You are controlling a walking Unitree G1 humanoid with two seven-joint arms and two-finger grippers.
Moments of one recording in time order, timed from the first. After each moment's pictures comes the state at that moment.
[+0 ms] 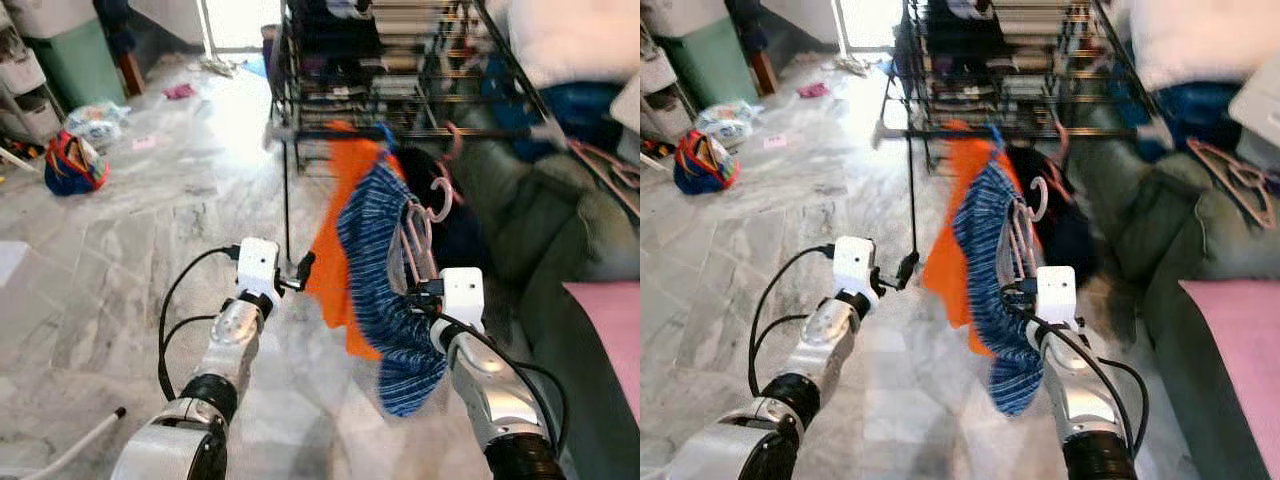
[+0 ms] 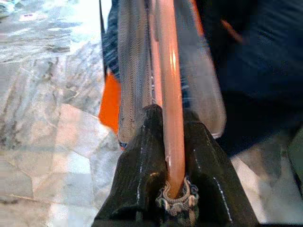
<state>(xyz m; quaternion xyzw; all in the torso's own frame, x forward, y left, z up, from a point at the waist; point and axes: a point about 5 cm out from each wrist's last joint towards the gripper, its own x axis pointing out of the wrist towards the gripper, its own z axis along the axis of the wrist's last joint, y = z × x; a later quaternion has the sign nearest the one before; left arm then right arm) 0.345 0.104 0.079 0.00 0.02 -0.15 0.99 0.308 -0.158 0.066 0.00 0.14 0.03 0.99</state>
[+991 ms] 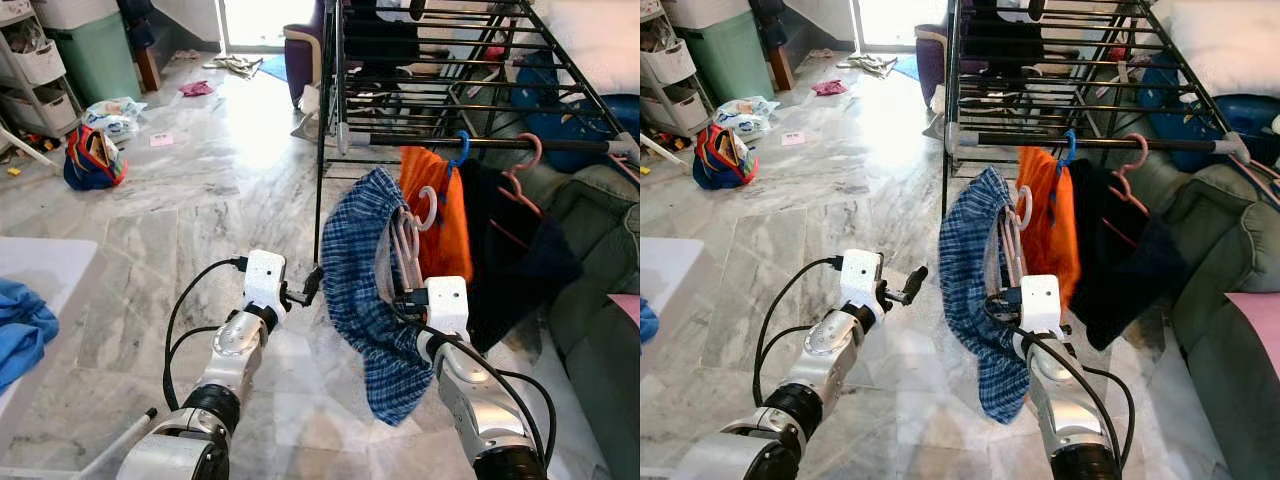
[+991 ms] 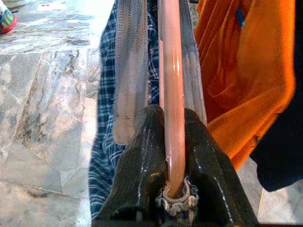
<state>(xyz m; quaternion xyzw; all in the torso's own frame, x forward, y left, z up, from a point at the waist) 0.336 0.096 0.067 -0.01 0.04 -0.19 0.98 0.301 -0.146 0.061 -0.01 0.14 0.04 0.99</state>
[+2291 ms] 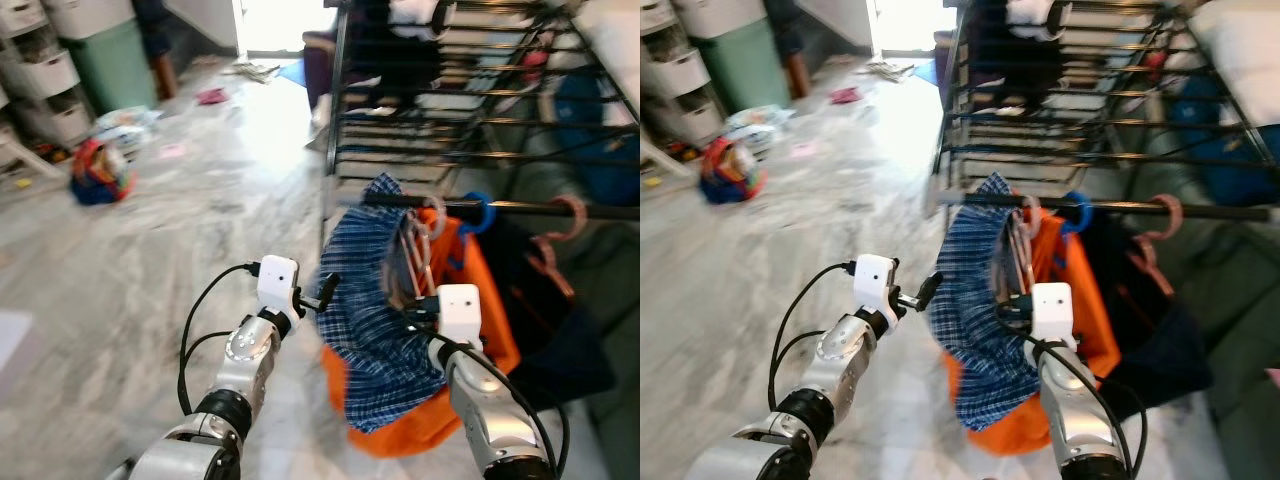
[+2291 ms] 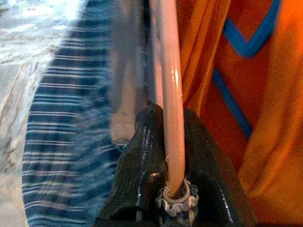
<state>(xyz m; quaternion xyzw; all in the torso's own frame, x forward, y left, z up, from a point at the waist) 0.331 0.082 0.065 -0.03 0.04 -0.22 0.97 0.293 -0.154 0.058 -0.01 0.14 0.02 0.99</state>
